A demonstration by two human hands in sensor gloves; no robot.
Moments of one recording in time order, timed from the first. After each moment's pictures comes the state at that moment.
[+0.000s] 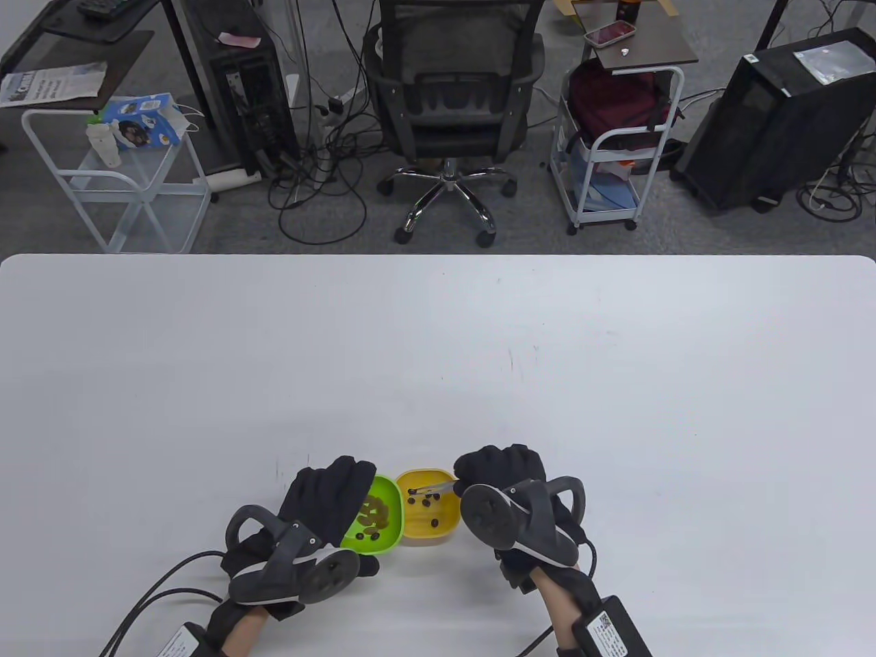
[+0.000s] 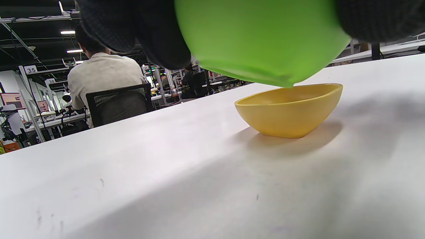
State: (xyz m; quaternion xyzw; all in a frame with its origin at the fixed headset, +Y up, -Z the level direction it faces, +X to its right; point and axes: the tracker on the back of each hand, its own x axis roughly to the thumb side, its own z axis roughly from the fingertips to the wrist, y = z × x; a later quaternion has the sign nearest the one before) left_hand -0.183 -0.694 -0.232 0.06 -0.32 -0.09 0.94; right_hand 0.057 -0.669 -0.264 0.17 -0.12 0.97 0.09
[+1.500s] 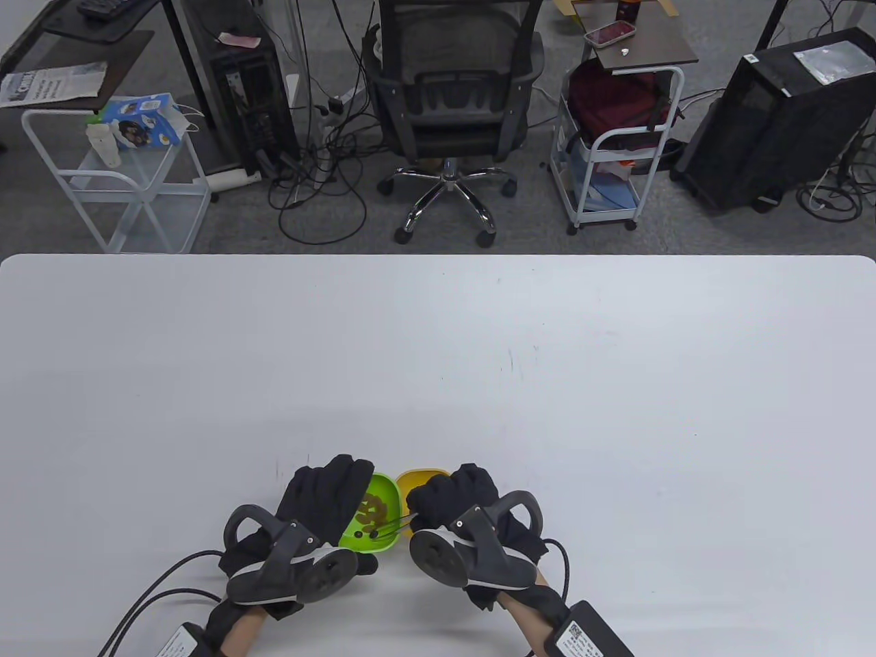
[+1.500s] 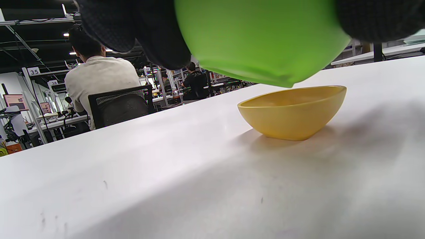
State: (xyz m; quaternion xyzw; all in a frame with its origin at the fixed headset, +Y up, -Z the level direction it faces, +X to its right) left_hand -0.185 -0.693 -0.233 0.06 -0.32 -0.09 0.94; right_hand 0.003 -0.679 -0.239 0.29 -0.13 0.95 0.02
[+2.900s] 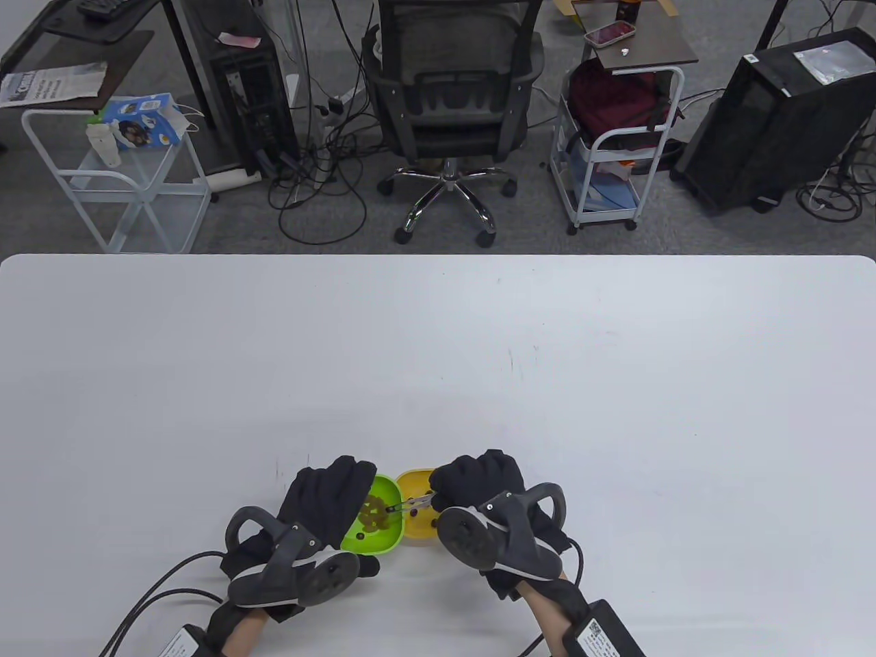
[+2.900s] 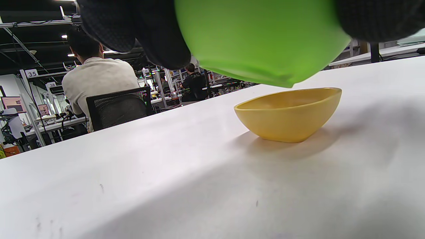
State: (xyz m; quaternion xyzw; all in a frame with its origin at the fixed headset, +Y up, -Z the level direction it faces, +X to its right) left_hand -0.183 -0.693 -0.230 0.07 -0.32 -0.09 0.94; right_hand 0.037 -0.659 -0.249 0.22 -0.13 0.96 0.09
